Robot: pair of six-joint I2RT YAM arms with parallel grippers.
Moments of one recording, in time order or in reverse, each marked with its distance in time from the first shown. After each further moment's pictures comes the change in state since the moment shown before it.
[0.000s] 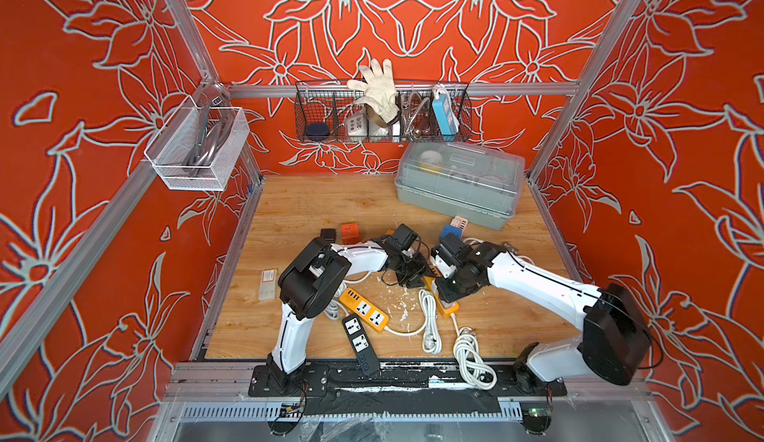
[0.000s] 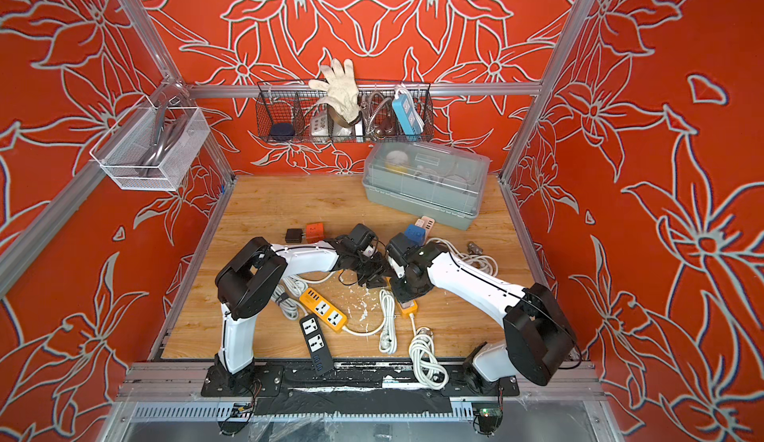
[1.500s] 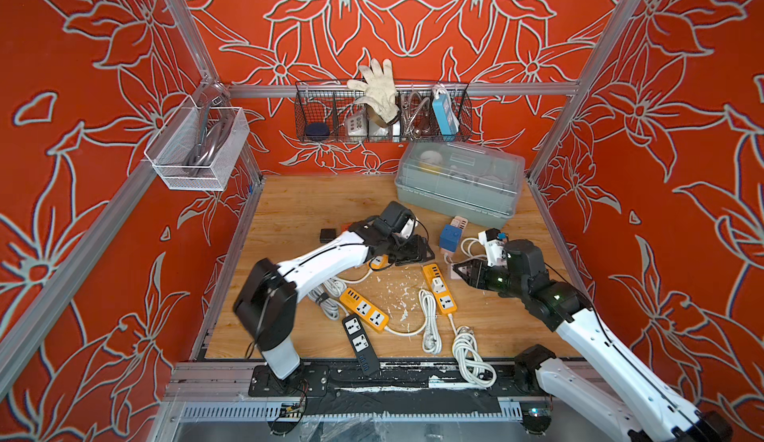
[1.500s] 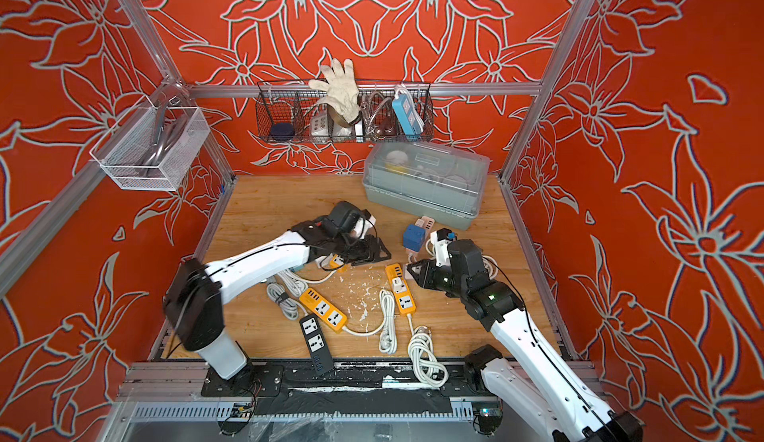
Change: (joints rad) left arm -0.002 -0.454 0.050 -0.290 -0.214 0.495; right arm -0.232 -0.623 -0.317 0.471 -0.287 0.390
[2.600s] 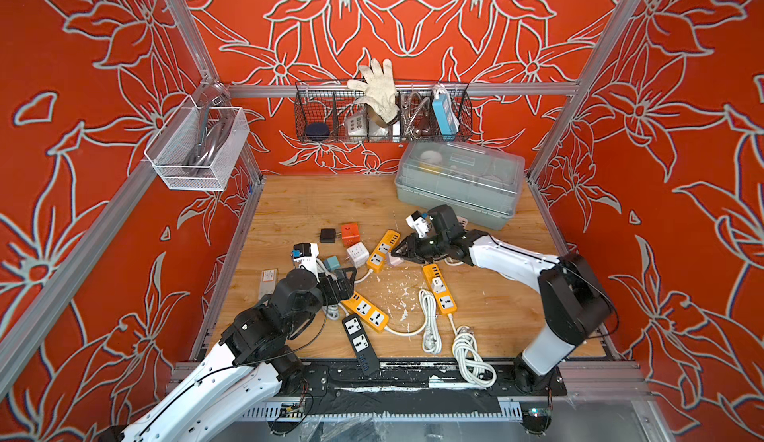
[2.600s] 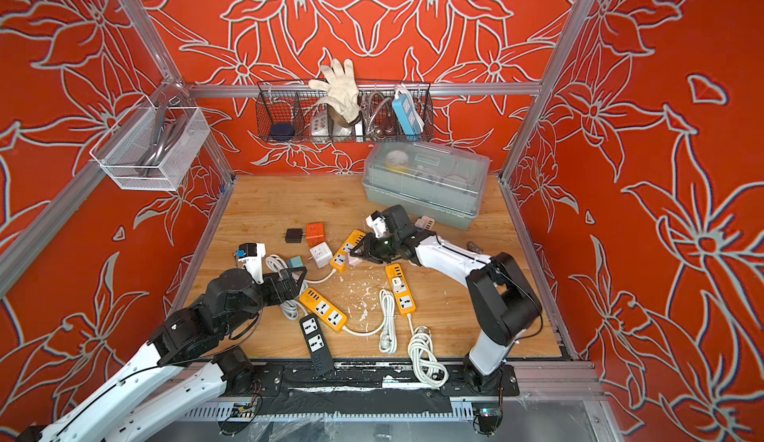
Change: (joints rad) left arm 0.013 -1.035 -0.594 -0.155 -0.583 -0.096; right arm 0.188 0.908 0.439 0.253 -0.273 0.052
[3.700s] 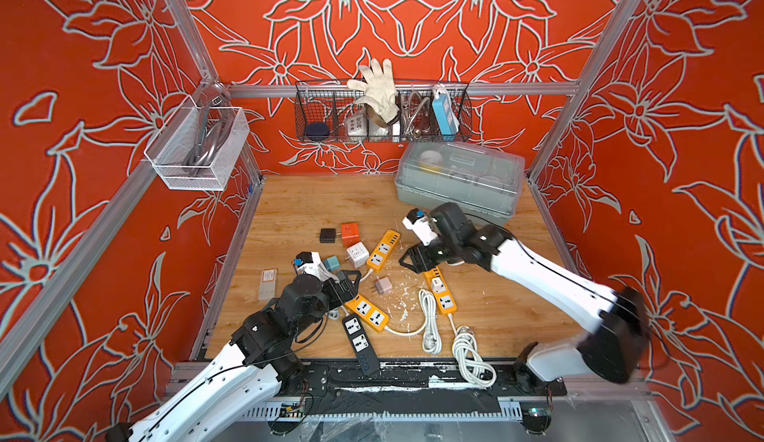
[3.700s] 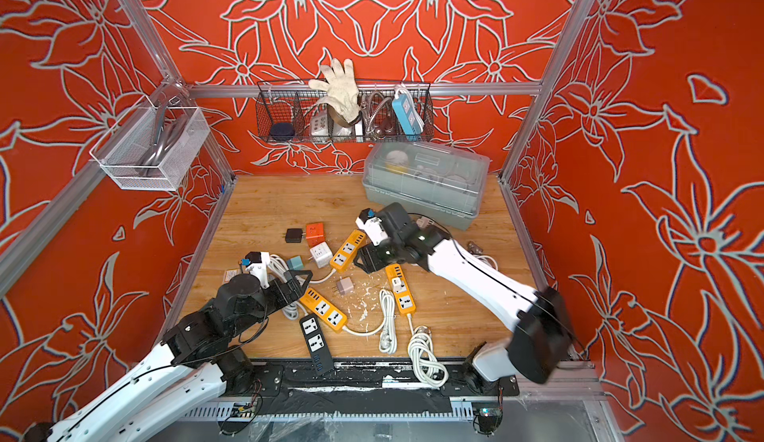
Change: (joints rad) left arm 0.000 -0.013 -0.152 0.142 0.097 -0.259; right arm 0.116 -0.404 0.034 -0.426 0.364 -0.531
